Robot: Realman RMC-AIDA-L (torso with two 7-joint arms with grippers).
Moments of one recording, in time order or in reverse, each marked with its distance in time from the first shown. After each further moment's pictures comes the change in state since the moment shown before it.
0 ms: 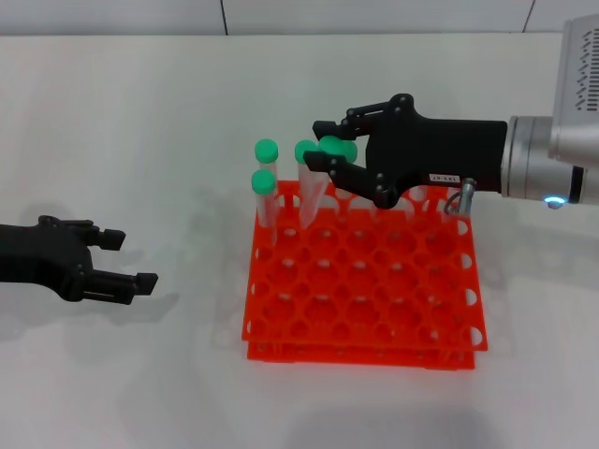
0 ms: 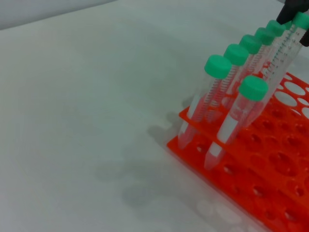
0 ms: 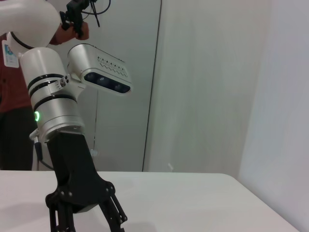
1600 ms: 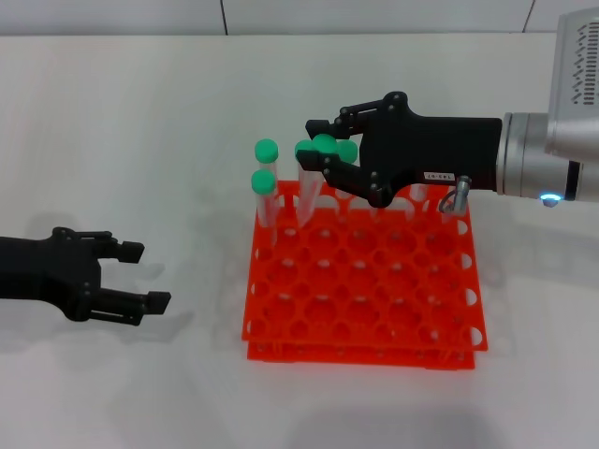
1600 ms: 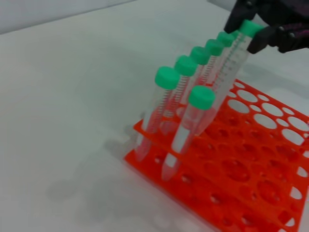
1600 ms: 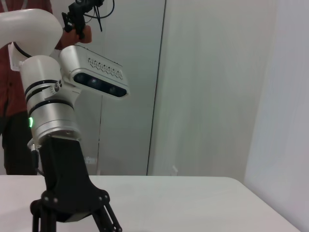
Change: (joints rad) left arm 0.004 0.006 -0.012 -0.042 -0.053 0.074 0.085; right arm 0.008 -0.002 -0.011 -0.011 0.002 -0.001 0.023
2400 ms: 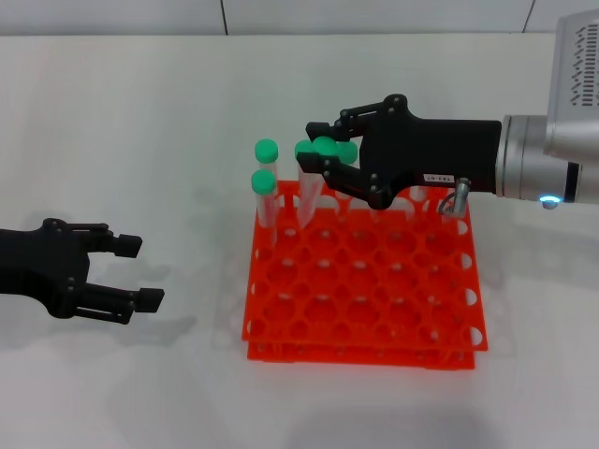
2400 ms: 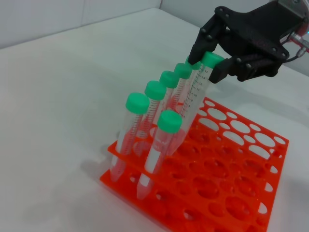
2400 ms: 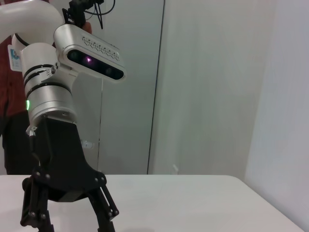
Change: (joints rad) left arm -0.015 0.031 -0.028 0.012 -0.048 0.106 -0.009; right arm 0.000 0.002 -0.001 0.006 0.000 0.000 0.002
